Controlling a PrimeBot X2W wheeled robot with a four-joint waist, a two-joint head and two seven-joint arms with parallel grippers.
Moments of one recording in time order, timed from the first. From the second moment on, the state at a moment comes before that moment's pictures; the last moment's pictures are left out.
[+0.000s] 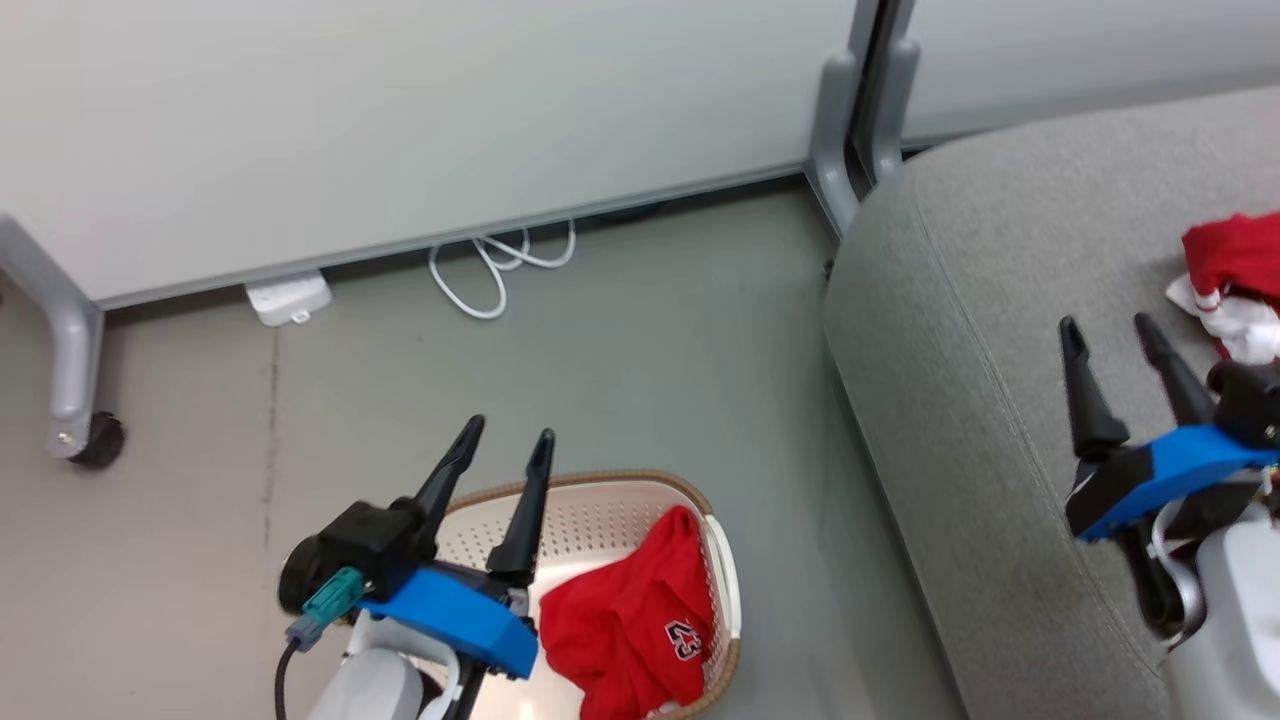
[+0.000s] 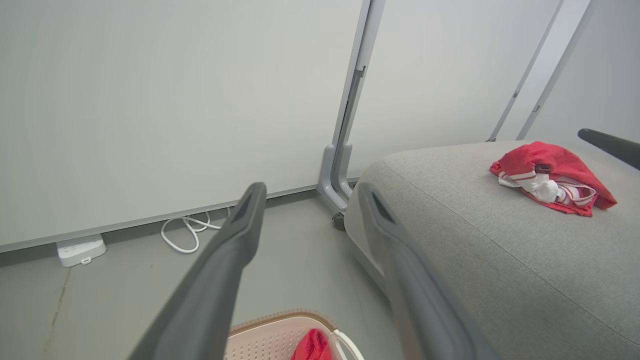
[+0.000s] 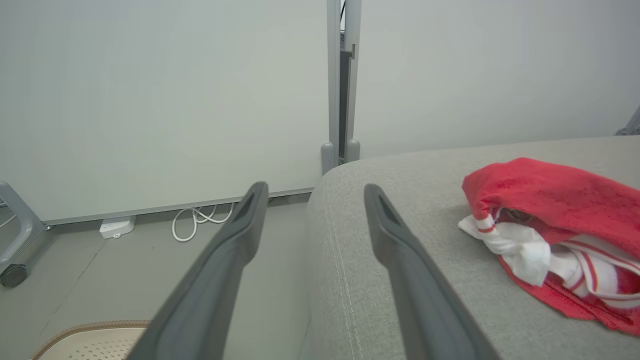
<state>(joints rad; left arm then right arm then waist) -0.24 0.14 -0.41 0.34 -0.42 -0.13 -0.26 -0.41 -0.25 -0.02 0.50 0.27 0.13 -0.13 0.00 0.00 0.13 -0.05</state>
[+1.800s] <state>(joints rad) -0.08 0.13 -0.17 0.36 -0.36 -0.13 -0.26 -0.10 -0.05 0.01 0.15 0.15 0.13 -0.07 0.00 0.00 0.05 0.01</state>
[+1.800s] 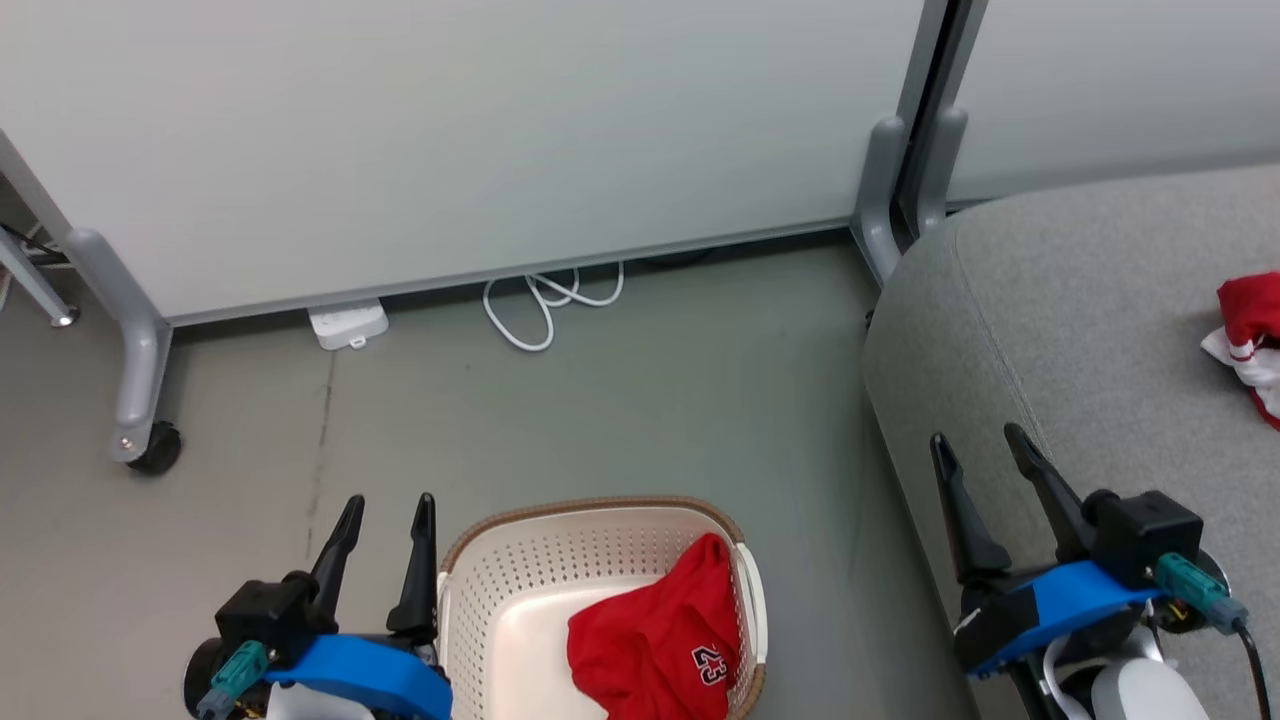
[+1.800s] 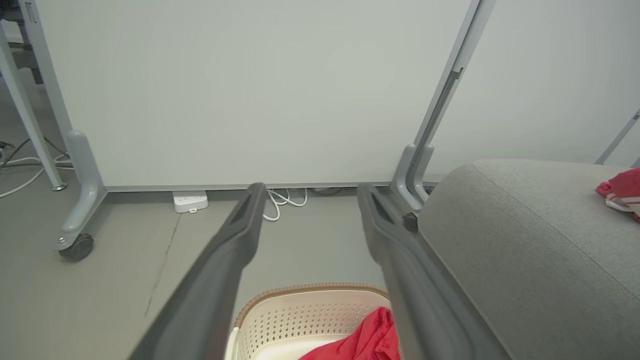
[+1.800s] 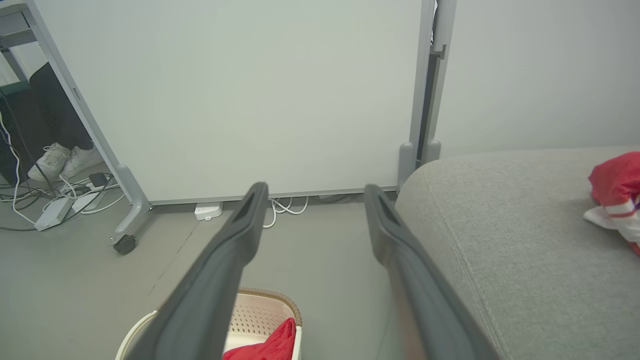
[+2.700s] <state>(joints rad) -0.56 0.28 -0.54 0.70 -0.45 -0.13 -0.26 -0.51 -0.05 0.18 0.11 0.21 0.13 -0.19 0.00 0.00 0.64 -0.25</state>
